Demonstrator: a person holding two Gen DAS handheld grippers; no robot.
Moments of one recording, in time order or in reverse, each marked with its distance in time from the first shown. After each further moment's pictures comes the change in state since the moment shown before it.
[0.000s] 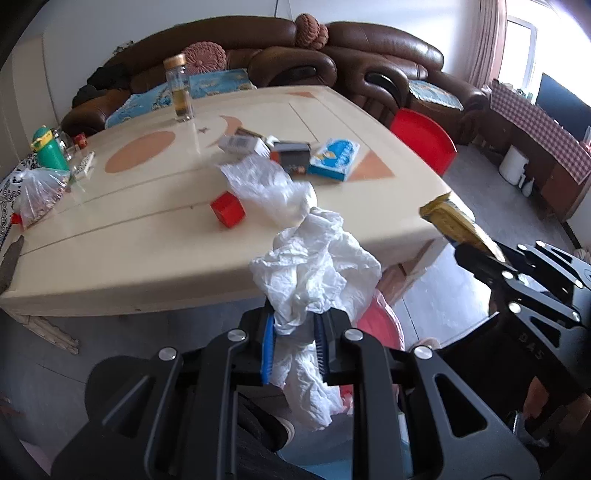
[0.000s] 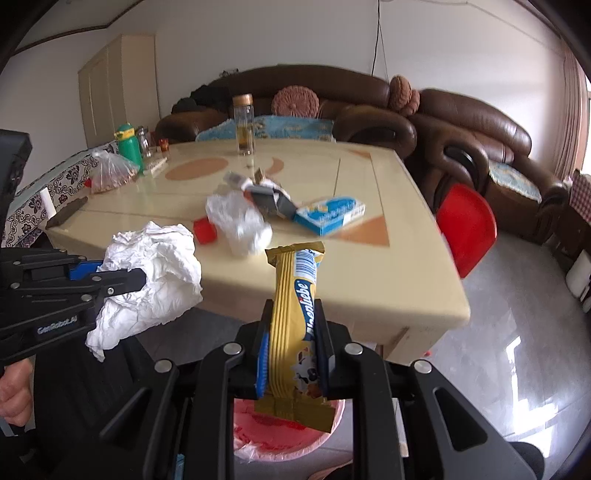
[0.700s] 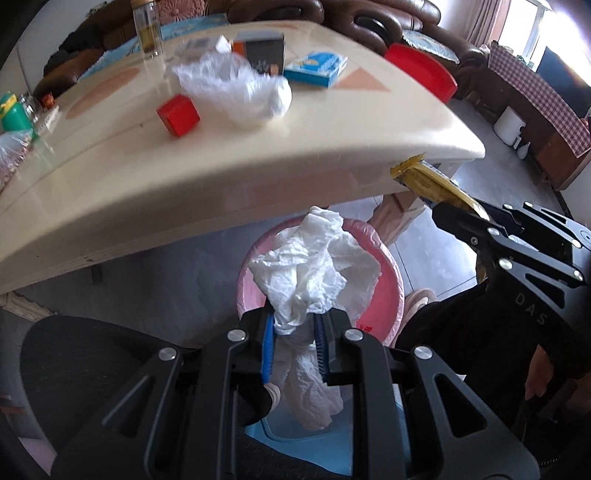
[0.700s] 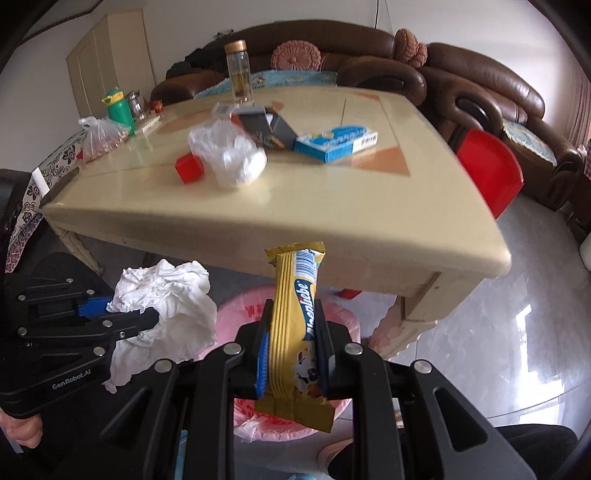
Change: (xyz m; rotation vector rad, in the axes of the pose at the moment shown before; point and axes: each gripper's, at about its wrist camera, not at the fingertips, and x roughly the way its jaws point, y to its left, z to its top) left arm 0.075 -0.015 -0.043 0.008 0.218 -0.068; right arm 0.063 -0.008 -0.037 0.033 0.177 0.043
